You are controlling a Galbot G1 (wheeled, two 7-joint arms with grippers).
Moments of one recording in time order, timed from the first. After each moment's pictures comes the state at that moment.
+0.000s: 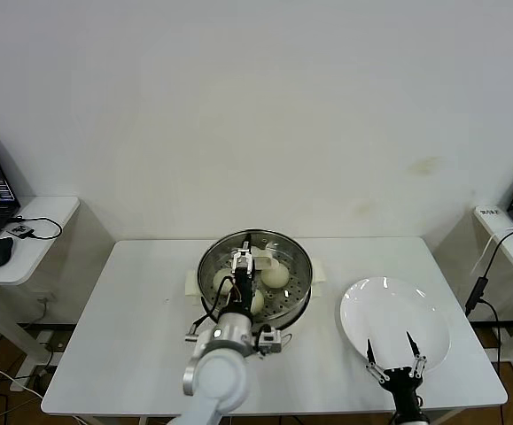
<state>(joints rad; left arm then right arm) 1.12 -1.49 -0.04 -1.96 1.55 0.38 0.29 -1.58 1.54 0.77 1.69 -0.32 0.49 -0.02</state>
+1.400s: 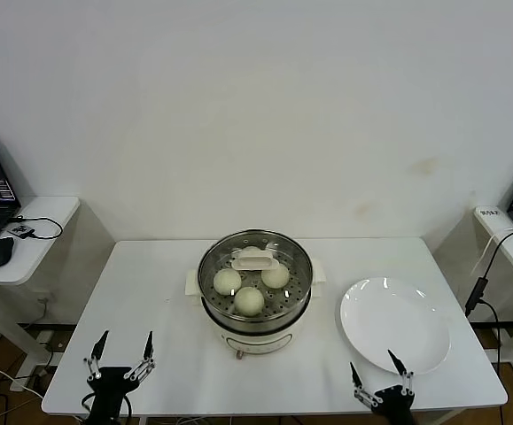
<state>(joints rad) 1.81 -1.27 -0.58 -2.09 -0.16 -0.16 -0.19 -1.80 1.32 0.62 1.91 0.04 0.28 -0.11</state>
